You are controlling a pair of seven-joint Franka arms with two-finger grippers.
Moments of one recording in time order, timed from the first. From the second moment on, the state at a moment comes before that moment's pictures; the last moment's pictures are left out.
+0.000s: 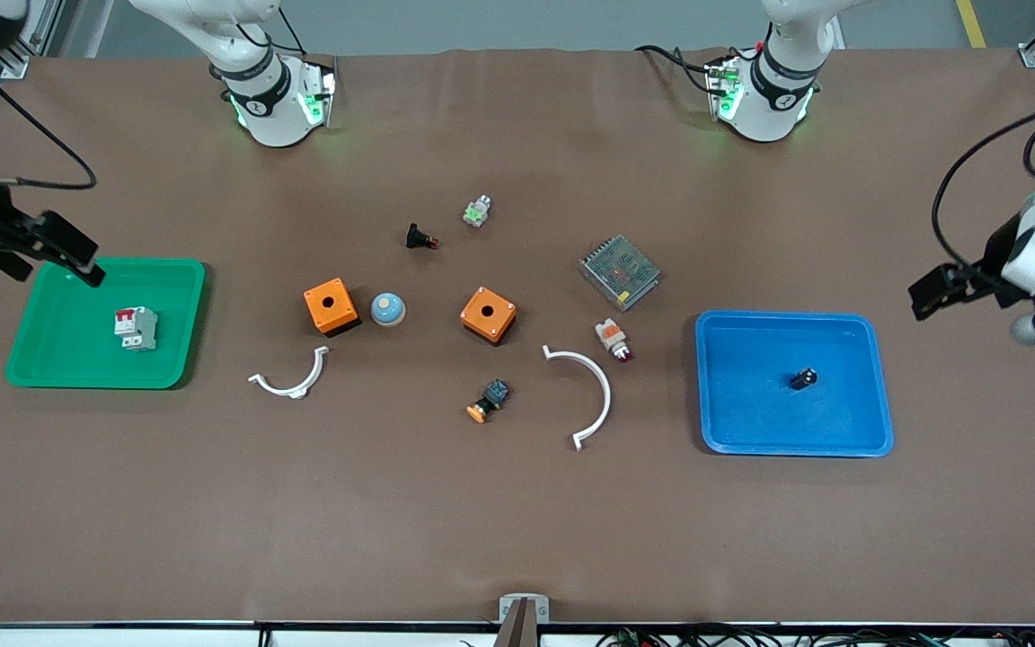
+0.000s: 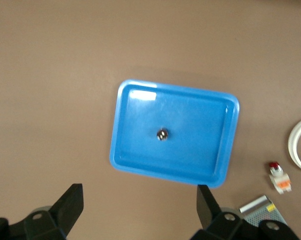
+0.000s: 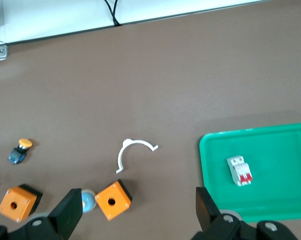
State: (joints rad) left arm 0.31 0.13 -0.43 -1.48 0.14 1.63 -0.23; right arm -0.11 -0.07 0.11 -1.66 0.06 1.76 0.13
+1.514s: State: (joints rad) left arm 0.03 -0.09 -0.12 -1.61 0.00 1.50 -0.16; right arm -0.11 -0.04 0.10 -1.59 0.01 1.61 0.13
